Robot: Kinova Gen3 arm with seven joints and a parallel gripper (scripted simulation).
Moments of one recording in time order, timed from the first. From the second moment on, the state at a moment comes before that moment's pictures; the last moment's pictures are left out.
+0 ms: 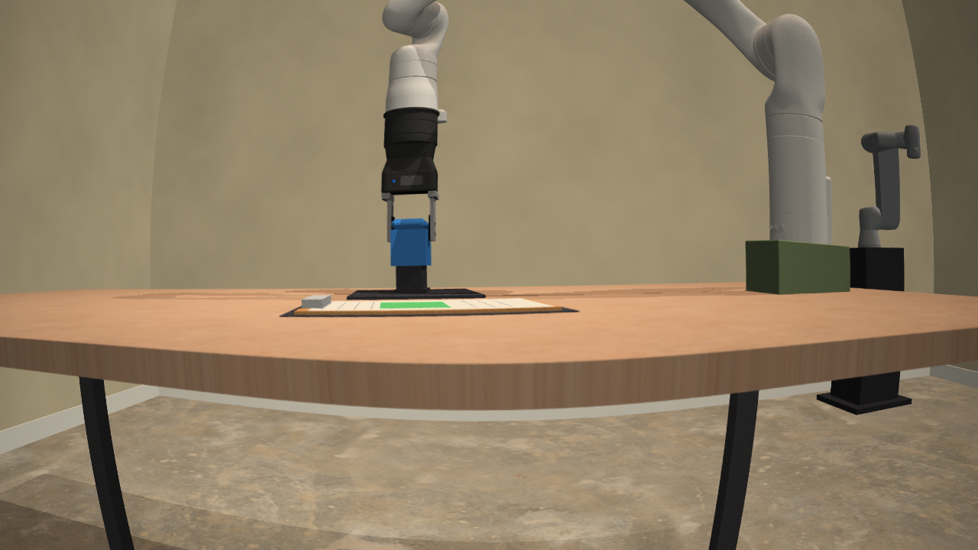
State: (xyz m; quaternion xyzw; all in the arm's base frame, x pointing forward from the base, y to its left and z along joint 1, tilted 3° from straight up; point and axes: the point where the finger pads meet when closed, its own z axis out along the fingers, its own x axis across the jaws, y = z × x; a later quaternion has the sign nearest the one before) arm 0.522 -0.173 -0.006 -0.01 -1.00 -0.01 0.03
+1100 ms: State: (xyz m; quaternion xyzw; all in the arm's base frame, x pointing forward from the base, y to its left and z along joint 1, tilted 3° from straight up) arm 0.521 -0.173 -0.012 -0.01 -1.00 -0.01 0.03
